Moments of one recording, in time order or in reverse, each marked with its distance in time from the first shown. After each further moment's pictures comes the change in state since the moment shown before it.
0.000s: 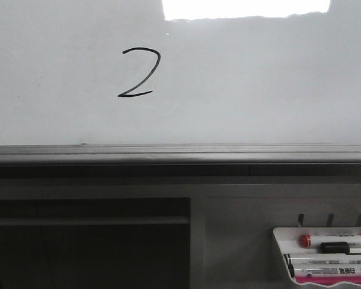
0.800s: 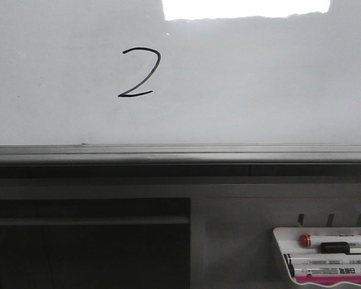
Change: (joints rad) left arm 0.000 -0.003 -0.015 0.162 0.017 0.000; right arm 0.000 0.000 0.000 0.000 0.000 0.000
